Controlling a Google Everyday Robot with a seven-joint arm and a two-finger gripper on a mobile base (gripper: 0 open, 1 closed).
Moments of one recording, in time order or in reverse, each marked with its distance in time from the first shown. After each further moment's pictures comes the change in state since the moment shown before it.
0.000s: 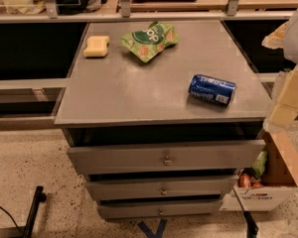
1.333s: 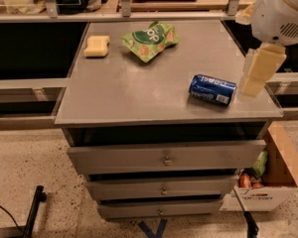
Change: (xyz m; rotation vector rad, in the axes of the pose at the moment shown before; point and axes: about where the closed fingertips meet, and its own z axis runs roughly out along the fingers) arm -0.038 -0.062 0.016 0.105 -0.028 -0.121
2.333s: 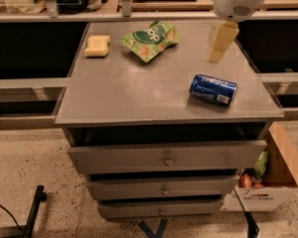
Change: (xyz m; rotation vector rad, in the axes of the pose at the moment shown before) arm -0.050 -0.107 0.058 0.099 -0.109 -0.122
